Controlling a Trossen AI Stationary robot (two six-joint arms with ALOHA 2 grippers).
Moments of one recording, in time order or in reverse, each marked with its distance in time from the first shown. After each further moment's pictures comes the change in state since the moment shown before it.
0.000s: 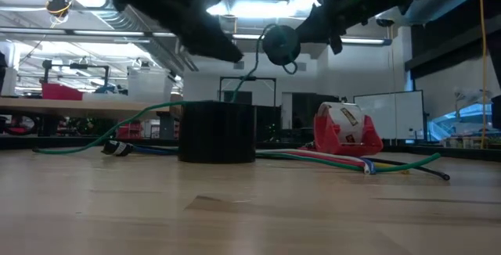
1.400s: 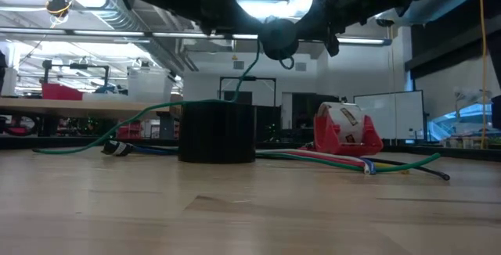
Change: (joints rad) left arm -0.071 0.059 0.000 0.330 -0.060 0.131; right arm -0.001 0.008 0.000 0.018 -0.112 0.075
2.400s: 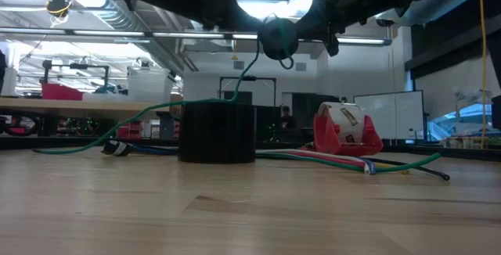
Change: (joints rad) left arm -0.001 0.028 0.000 0.043 -0.018 0.146; right arm 0.000 0.000 -0.001 0.003 -0.007 0.000
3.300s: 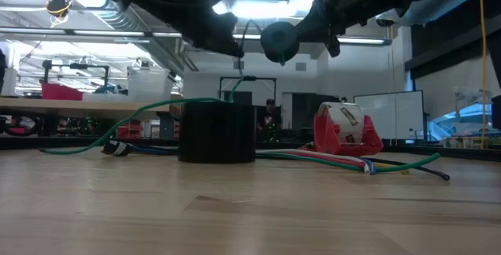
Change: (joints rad) left arm -0.018 0.019 0.000 -0.146 -0.421 -0.198; right arm 0.000 0.000 -0.001 -0.010 0.027 0.000
